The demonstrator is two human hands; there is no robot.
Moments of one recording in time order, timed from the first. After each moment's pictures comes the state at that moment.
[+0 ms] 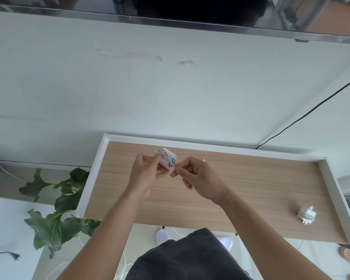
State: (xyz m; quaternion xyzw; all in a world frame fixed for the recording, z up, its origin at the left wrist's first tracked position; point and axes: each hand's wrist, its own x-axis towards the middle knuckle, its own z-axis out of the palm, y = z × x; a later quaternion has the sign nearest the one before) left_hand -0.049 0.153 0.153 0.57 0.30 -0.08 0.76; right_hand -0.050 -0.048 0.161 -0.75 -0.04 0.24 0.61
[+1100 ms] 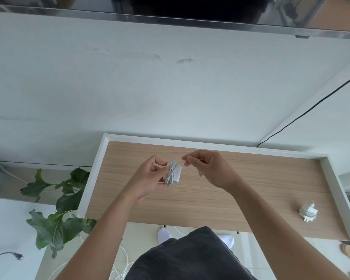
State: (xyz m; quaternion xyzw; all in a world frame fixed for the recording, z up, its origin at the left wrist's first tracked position) left_hand -0.062 0.167 0.148 0.67 0.17 -0.23 0.68; right_hand -0.023 -0.077 0.171 -0.81 -0.04 0.22 0.55
